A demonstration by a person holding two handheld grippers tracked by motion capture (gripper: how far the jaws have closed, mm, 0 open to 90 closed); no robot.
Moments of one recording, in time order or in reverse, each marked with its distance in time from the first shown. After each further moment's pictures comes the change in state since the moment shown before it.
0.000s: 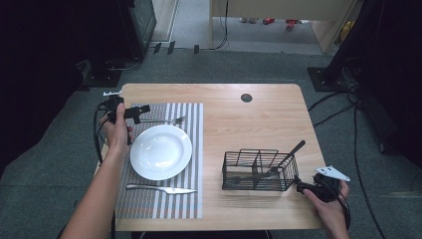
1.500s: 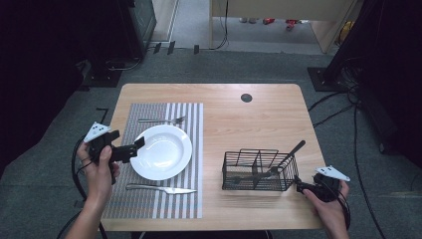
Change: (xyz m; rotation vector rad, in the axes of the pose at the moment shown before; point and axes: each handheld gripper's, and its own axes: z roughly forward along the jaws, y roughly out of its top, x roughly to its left) left arm -0.035 -0.090 -0.118 -0.148 -0.065 0.286; right arm 0.000 0.000 0.000 -0.001 -0.001 -0.001
